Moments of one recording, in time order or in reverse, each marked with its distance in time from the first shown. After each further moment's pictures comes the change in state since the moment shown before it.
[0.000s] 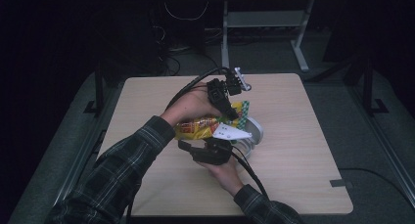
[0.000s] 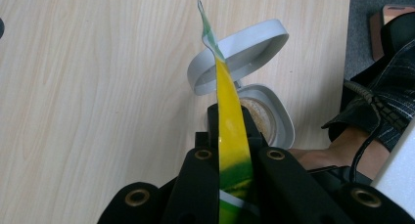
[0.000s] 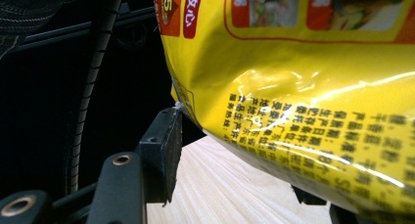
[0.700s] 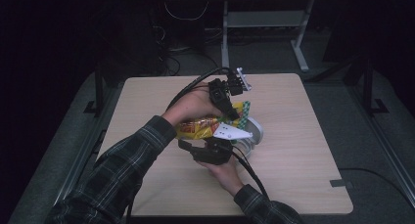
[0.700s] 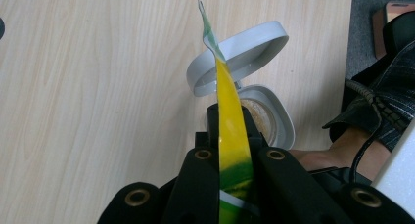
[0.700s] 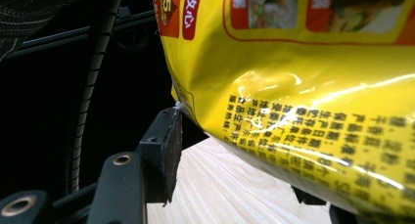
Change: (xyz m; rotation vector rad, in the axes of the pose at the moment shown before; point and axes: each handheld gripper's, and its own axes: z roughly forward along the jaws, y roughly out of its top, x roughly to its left) left arm -0.002 0.003 0.001 0.013 0.003 0.002; right arm 0.000 0.001 -0.001 -0.009 0.003 0.008
